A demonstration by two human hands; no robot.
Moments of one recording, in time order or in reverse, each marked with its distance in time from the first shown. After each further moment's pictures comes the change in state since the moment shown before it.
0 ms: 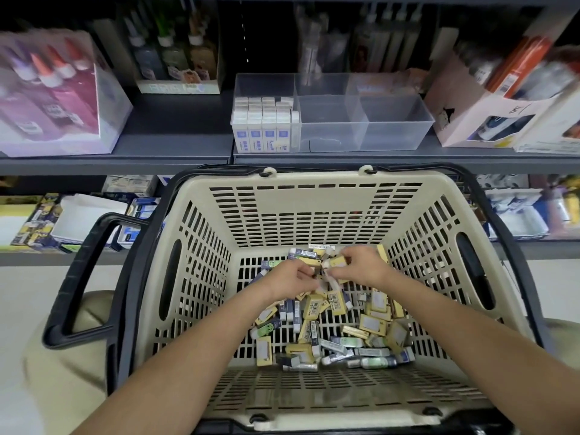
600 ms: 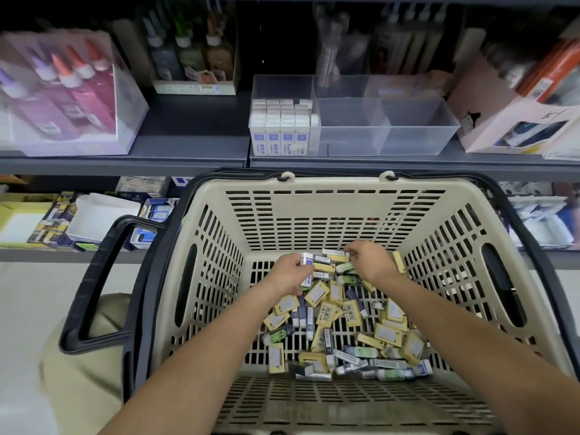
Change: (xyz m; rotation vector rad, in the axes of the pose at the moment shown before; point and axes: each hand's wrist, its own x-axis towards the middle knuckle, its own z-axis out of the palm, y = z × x) left_hand 0.012 -0.007 -0.018 -0.216 0.219 -0.185; right_hand 0.038 0.000 0.013 -0.207 0.115 0.085
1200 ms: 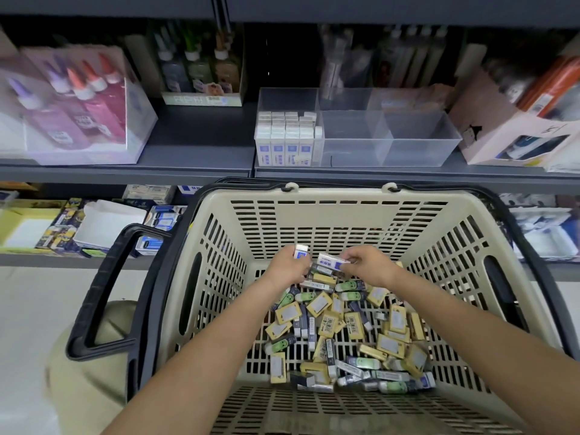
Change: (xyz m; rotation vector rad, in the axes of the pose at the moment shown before) left_hand -0.012 0.028 -0.013 -0.224 0.060 0.084; right_hand -0.013 -0.016 -0.031 0.344 -0.204 -0.097
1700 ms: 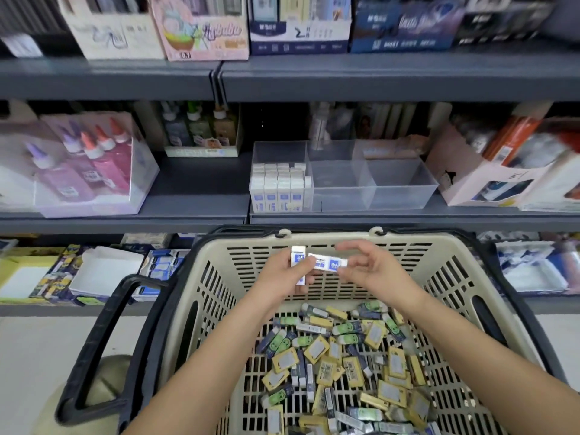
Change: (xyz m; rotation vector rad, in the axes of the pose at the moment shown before) left_hand -0.024 0.064 -0.019 -0.193 -0.083 0.238; right_hand -0.052 -0.068 -0.053 0.477 0.158 -0.277
